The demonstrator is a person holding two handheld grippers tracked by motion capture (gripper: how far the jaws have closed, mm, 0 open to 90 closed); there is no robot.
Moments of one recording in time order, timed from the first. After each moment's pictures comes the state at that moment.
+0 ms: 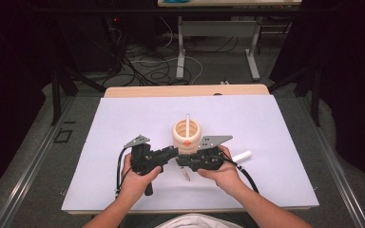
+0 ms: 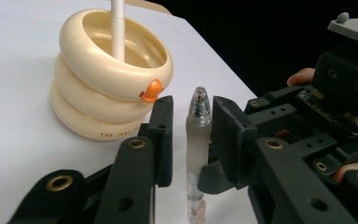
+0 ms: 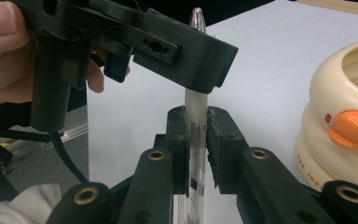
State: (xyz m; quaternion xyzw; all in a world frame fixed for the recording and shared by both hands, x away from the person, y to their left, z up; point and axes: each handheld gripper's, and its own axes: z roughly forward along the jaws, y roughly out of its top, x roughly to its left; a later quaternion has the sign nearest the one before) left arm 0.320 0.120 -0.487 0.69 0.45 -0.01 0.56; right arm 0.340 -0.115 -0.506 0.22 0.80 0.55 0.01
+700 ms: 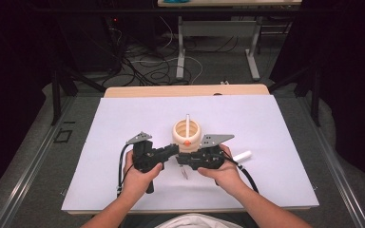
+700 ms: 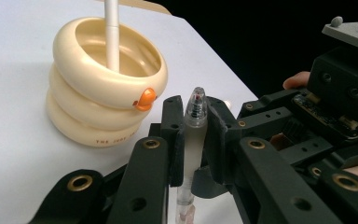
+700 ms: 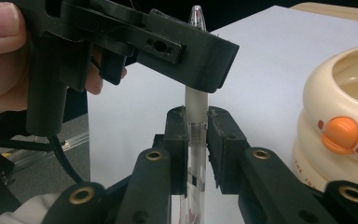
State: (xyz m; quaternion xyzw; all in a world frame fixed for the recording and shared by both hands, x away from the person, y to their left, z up) left arm 0.324 0.114 -0.474 0.71 0.45 0.00 0.55; right arm 0.342 -0.116 -0.503 0.24 0.79 0.57 0.01
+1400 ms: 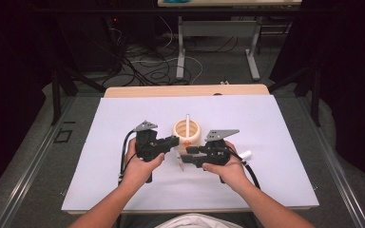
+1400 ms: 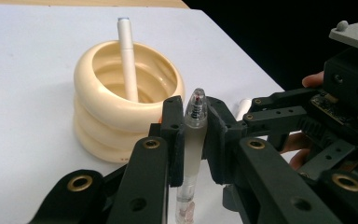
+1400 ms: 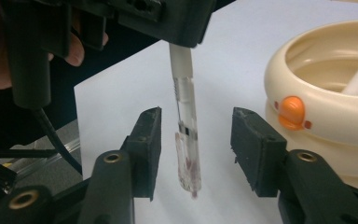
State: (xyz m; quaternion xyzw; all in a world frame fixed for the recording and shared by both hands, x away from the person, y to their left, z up) left arm 0.344 0.105 -0.448 0.74 0.45 0.05 0.50; right arm 0.353 -0.132 -0.500 0.29 0.79 0.55 0.00
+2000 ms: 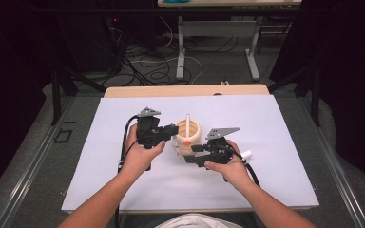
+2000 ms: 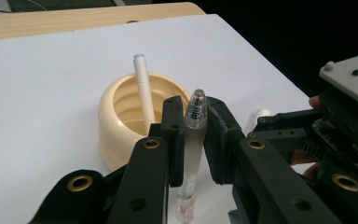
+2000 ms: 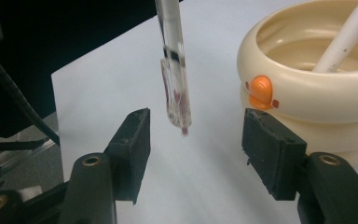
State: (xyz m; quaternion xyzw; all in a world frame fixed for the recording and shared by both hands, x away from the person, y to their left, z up) left arm 0.362 0.097 -0.413 0.76 0.44 0.08 0.47; right arm 0.360 -0.137 -0.503 0.30 0.80 0.51 0.01
